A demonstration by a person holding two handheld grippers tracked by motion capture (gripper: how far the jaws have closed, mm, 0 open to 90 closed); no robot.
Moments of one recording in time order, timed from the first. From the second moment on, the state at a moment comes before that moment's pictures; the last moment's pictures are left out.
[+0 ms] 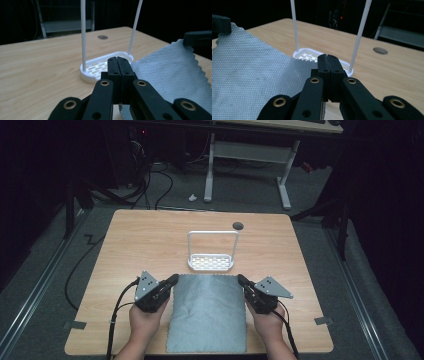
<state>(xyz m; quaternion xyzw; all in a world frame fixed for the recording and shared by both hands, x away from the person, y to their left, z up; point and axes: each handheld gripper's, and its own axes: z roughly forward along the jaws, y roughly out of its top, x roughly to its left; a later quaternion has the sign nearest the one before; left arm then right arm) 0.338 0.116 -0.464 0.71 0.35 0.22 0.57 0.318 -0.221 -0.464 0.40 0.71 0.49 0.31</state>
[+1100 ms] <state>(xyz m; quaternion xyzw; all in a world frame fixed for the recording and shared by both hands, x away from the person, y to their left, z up) 0.382 0.110 -0.376 0.68 0.32 0.28 0.60 0.347 -0.238 -0.369 0.38 0.65 0.55 0.36</state>
